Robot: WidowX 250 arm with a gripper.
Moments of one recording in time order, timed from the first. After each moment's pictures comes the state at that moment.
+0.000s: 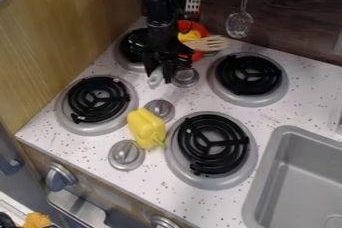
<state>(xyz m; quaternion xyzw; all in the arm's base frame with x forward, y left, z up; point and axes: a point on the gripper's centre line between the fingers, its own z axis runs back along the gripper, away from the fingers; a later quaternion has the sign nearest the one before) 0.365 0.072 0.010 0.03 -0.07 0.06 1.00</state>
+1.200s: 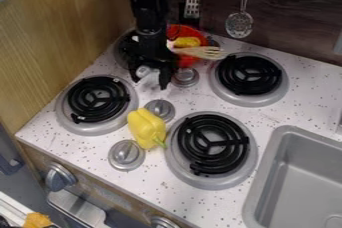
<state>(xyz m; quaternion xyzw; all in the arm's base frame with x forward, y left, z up) 0.369 0.095 -0.016 0.03 -0.04 0.06 1.00</state>
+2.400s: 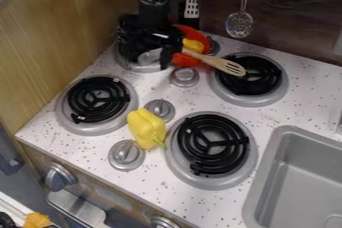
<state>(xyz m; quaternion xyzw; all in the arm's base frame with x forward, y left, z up) 0.354 0.085 0.046 0.08 -0.04 0.10 0.99</state>
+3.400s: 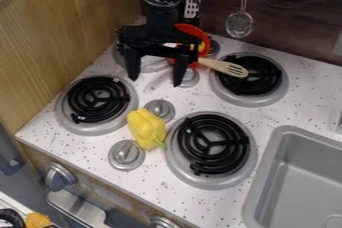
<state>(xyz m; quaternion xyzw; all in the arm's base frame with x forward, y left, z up) 0.294 0.030 0.075 0.05 0.00 0.20 0.98</state>
